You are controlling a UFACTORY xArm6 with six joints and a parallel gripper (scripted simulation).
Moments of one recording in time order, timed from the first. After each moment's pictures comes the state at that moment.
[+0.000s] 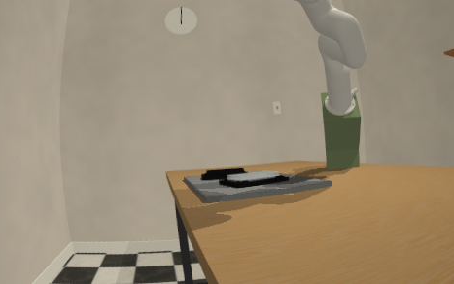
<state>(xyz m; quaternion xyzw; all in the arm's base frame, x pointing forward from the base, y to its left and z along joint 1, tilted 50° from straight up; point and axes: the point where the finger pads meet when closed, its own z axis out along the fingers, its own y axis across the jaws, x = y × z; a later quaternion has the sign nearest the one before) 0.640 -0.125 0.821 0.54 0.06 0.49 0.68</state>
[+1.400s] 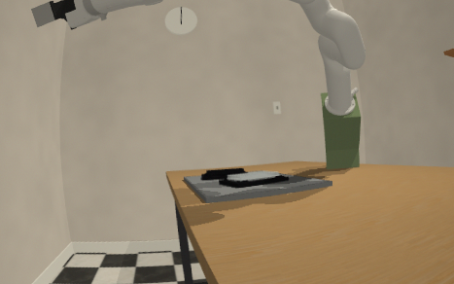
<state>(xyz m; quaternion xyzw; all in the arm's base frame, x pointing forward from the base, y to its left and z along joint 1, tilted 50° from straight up) 0.676 -0.185 0.697 0.66 0.14 0.35 0.65</state>
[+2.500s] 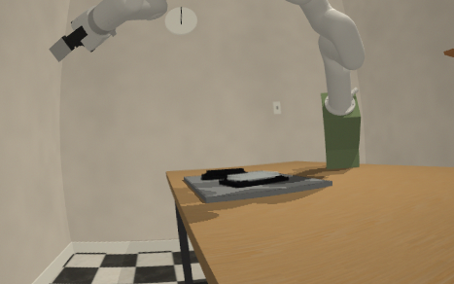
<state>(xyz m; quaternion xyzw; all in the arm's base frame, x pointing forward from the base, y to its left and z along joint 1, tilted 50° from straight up) 0.683 -0.224 0.595 0.74 0.23 0.23 0.59</state>
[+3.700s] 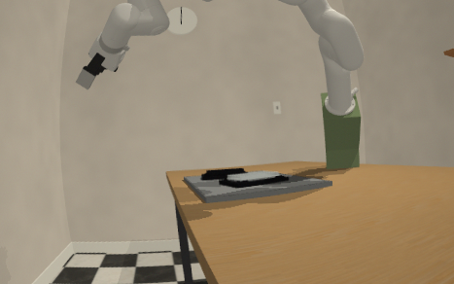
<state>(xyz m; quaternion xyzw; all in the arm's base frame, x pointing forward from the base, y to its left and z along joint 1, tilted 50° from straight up) 0.671 -0.255 0.472 0.80 0.33 0.12 0.48</state>
